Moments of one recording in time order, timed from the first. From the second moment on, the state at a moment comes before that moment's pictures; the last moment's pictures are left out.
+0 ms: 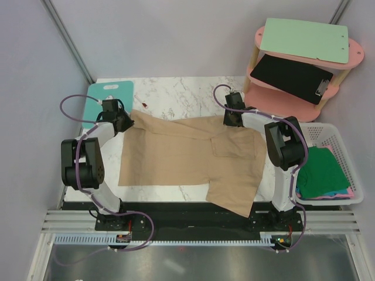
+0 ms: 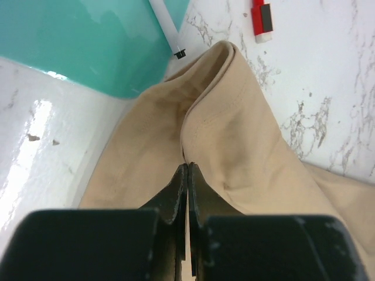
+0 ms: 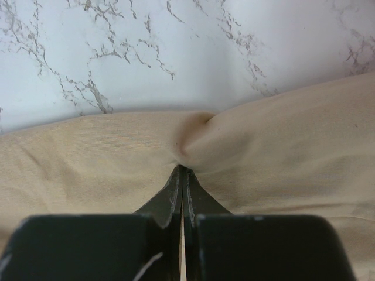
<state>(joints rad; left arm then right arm) 0.06 1.73 1.04 -0.07 0.06 -0.56 0.33 2.04 1.36 -0.19 0.19 0.41</state>
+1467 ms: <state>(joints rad) 0.08 0.96 0.63 -0.22 0.07 -0.57 0.34 1.77 1.20 -0.26 0.16 0.39</state>
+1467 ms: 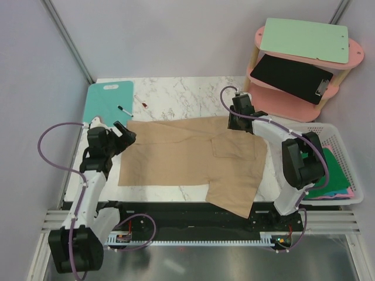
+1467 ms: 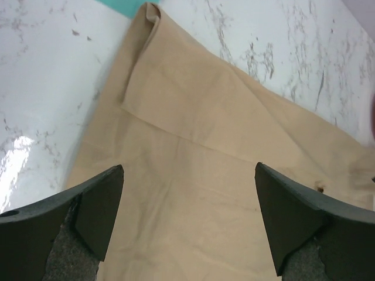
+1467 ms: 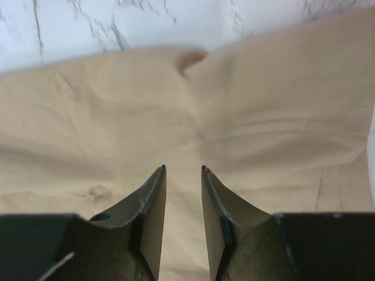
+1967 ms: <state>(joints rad) 0.05 0.90 0.48 -0.39 0.13 -0.61 0.47 1.33 0.96 -0.44 0.20 0.41</state>
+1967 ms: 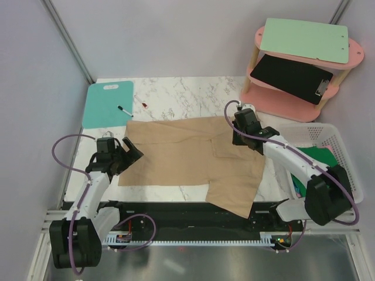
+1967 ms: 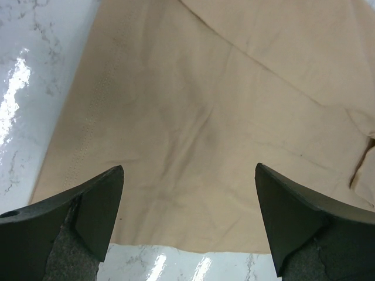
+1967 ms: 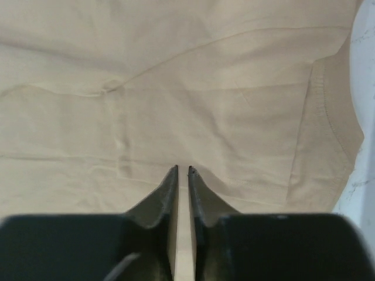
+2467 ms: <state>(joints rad) 0.05 1.09 0.58 -0.35 0.16 -0.59 0.47 1.83 1.21 -0.39 0.23 0.40</state>
